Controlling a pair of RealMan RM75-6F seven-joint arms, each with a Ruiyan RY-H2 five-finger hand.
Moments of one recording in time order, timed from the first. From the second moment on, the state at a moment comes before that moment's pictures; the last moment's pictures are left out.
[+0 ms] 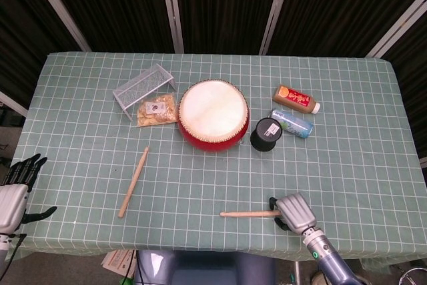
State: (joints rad) left arm -0.08 -1.07 0.00 -1.72 1.49 1.42 0.00; right arm 0.32 -1.48 -0.03 -1.57 -1.46 1.04 -0.39
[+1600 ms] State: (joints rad) left arm -0.08 -1.06 0.01 -1.72 1.48 1.40 0.00; right arm 0.43 -1.16 0.33 -1.99 -0.89 1.14 -0.36
